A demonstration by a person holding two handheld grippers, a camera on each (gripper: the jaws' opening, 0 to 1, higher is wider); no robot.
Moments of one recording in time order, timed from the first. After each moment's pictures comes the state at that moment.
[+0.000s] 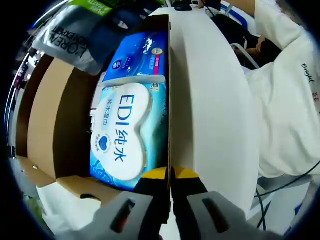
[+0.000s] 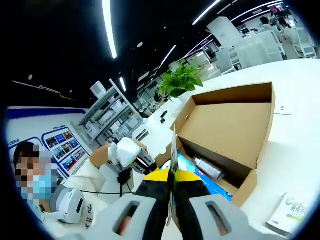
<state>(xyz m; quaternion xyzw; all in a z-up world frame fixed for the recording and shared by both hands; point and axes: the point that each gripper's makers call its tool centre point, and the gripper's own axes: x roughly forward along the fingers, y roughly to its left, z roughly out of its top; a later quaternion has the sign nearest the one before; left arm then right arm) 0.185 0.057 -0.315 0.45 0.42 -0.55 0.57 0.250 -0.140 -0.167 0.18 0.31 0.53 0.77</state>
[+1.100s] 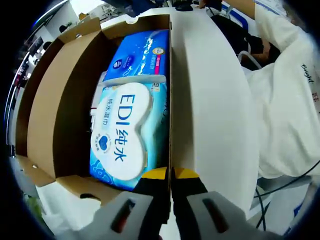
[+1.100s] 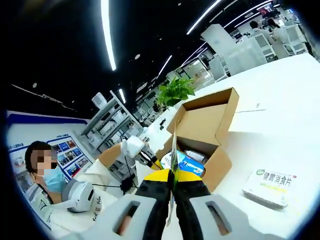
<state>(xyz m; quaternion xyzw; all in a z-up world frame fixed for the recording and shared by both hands) 0.182 0.052 -0.316 0.44 0.42 -0.55 0.57 0.205 -0.234 -0.169 0.21 0.28 0.52 0.78</state>
